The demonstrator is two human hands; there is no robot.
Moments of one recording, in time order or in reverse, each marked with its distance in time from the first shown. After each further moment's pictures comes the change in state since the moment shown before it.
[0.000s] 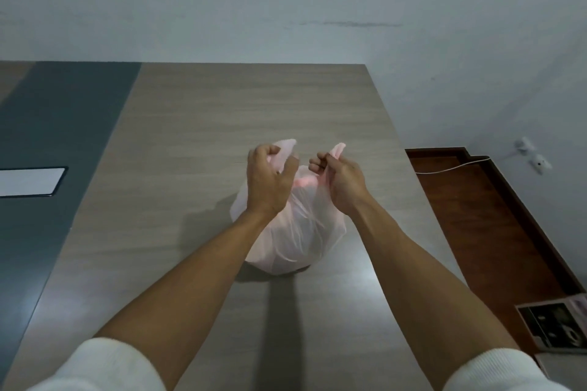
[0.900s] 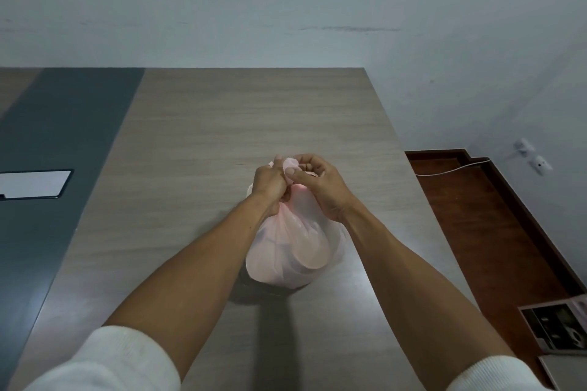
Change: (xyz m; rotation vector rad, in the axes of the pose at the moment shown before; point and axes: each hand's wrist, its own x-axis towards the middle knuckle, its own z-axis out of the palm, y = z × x) left_hand 0.017 -0.003 0.010 -0.362 -0.177 -0.666; right_hand -0.034 0.009 0.021 -0.302 -0.318 -0.101
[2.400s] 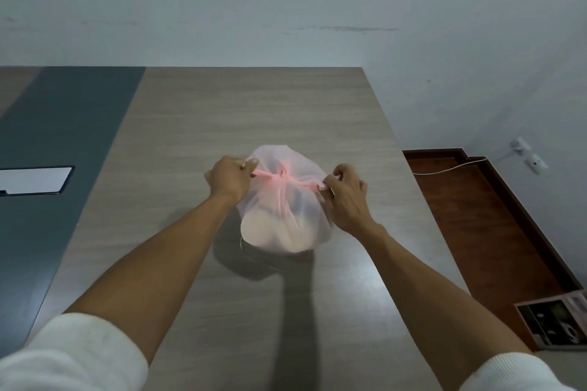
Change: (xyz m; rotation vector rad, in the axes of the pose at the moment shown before) left_hand 0.014 0.002 -0.075 0.943 0.272 0.402; right_hand -0.029 0.041 -0.055 -1.329 0.283 -0.305
